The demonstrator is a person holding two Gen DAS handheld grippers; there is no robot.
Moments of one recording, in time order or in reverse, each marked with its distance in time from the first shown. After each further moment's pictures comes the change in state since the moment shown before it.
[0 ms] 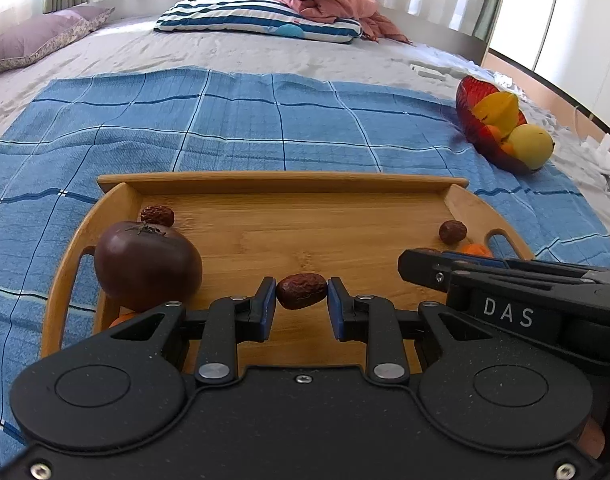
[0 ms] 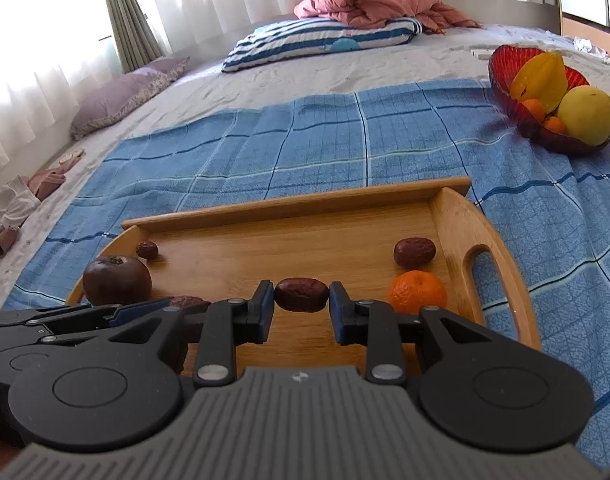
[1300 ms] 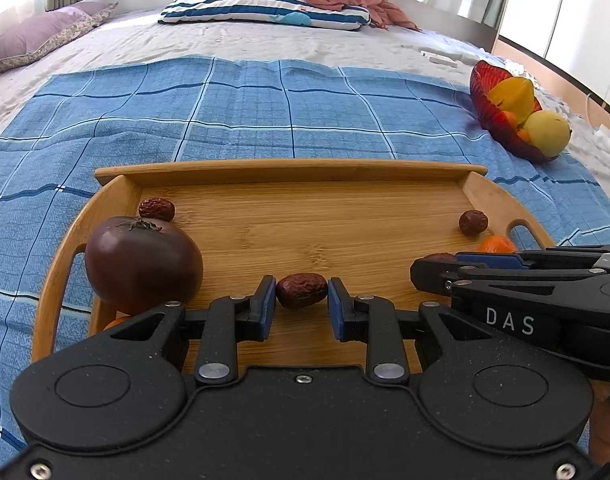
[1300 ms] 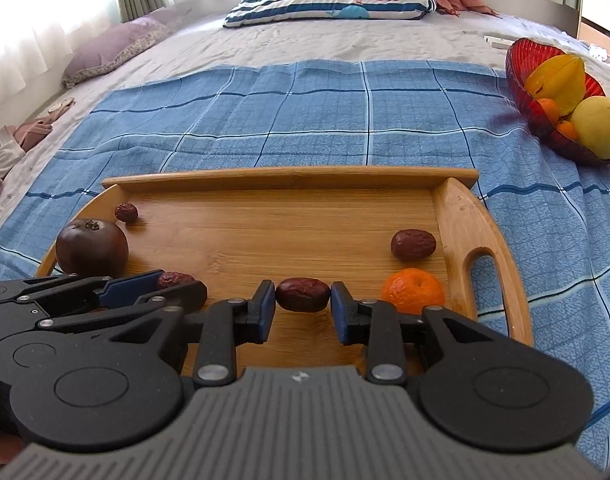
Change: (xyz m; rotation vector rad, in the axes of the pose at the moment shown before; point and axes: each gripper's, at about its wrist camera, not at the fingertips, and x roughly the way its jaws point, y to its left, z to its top) left arm 0.020 0.000 0.000 0.012 0.031 0.036; right arm 0.018 0.006 0.010 -0.094 0.122 -0.048
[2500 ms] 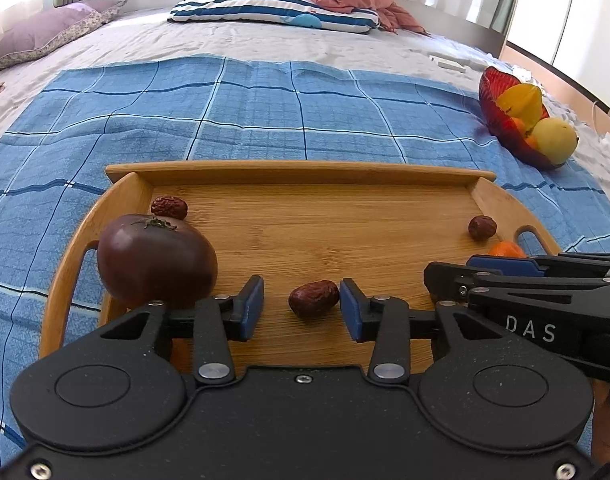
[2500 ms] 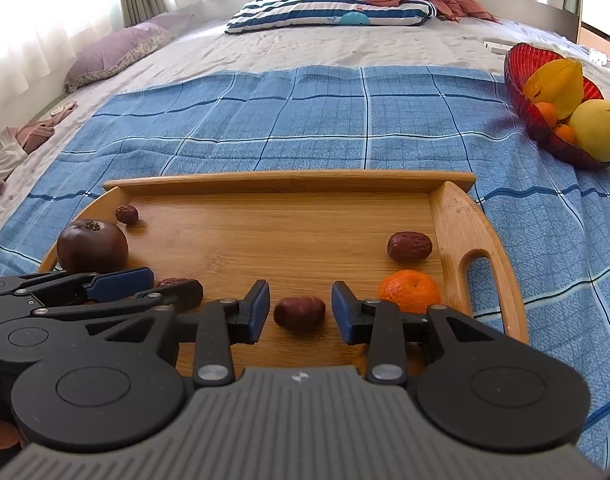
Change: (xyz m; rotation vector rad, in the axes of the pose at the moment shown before) left arm 0.000 0.007 0.000 -0.024 -0.005 0.014; right arm -0.003 -0.002 -0.002 -0.004 -0.022 0.003
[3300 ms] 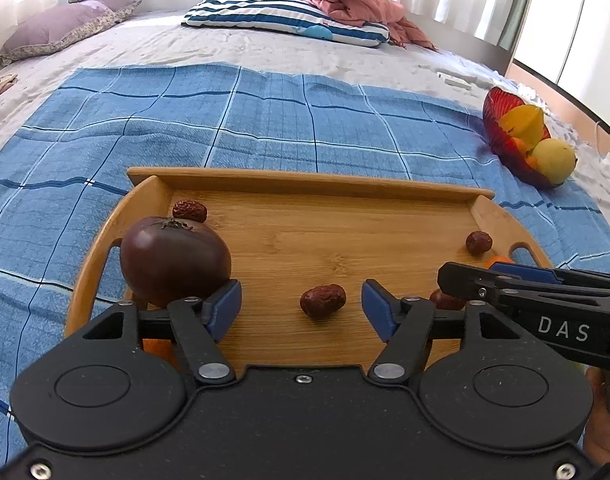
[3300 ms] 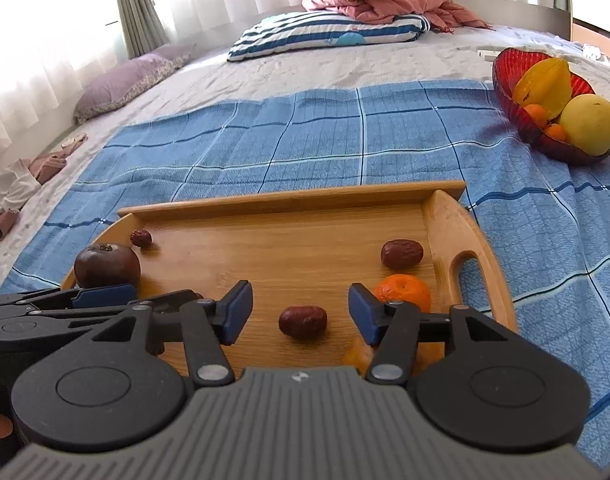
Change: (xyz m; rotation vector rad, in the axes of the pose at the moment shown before) left arm -0.019 0.009 0.001 -0.048 -0.030 0.001; right arm -0.019 -0.012 -0.007 0.055 -0.083 0.047
